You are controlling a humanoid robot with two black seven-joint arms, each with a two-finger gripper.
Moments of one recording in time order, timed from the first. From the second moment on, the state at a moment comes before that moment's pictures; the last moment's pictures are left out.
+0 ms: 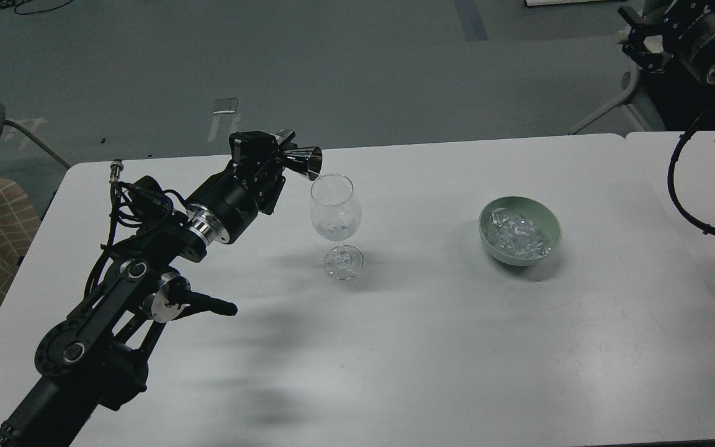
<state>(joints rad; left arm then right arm) -0.37 0.22 -1.14 -1.42 0.93 -0.11 0.08 0.90 -0.41 1.30 0.61 -0.55 0.49 -0.01</state>
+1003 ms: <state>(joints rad) -0.40 0.27 -1.11 -1.48 1.07 -0.13 0.07 0.89 -0.44 1.31 0.64 -0.55 0.49 -0.01</state>
